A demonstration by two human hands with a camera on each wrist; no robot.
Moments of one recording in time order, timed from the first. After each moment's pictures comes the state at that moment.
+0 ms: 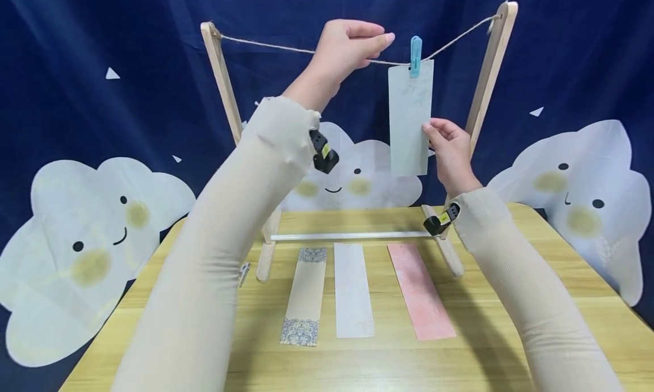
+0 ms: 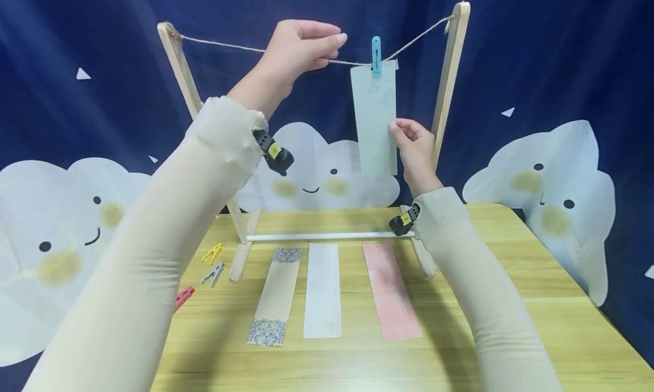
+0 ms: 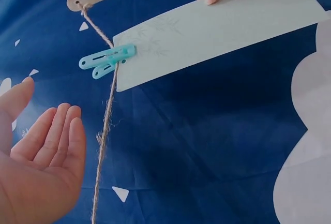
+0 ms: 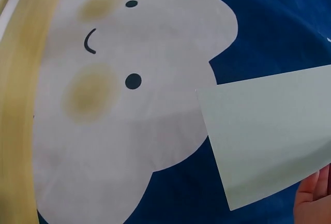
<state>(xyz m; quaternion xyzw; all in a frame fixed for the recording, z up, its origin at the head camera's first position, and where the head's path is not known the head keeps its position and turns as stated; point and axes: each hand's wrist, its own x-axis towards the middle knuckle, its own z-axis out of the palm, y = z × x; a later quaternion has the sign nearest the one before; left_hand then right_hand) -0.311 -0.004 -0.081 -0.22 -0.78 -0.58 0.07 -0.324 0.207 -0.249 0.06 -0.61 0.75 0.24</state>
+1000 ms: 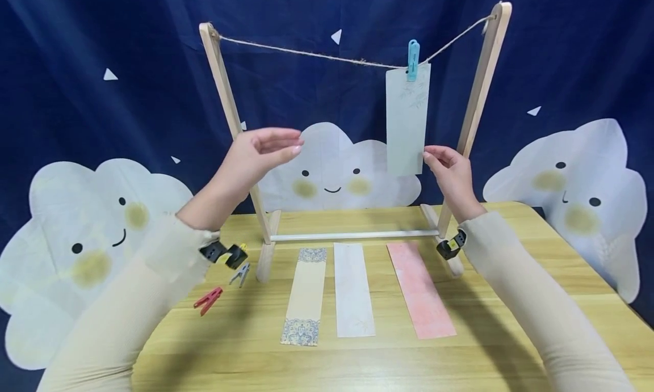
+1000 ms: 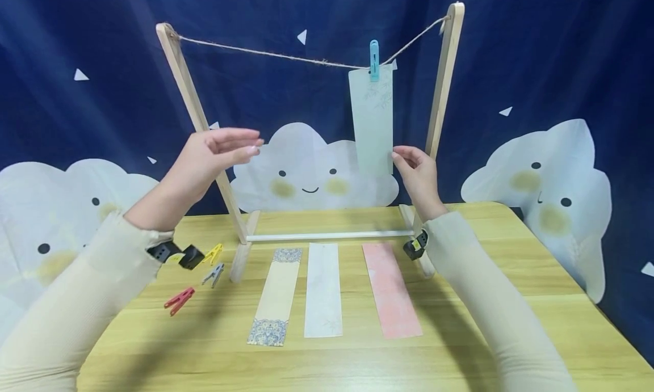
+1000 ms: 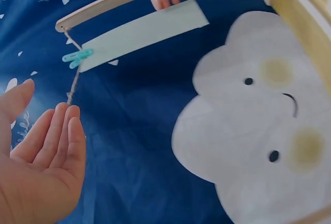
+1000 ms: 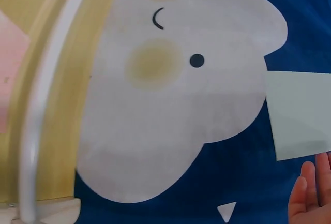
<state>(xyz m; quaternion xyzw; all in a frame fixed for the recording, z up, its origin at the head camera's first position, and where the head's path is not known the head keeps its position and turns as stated) -0.252 -0.131 -0.189 -0.21 -0.81 -0.55 0.05 -0.300 0.226 -0.290 0.01 -0.77 0.60 0.21</state>
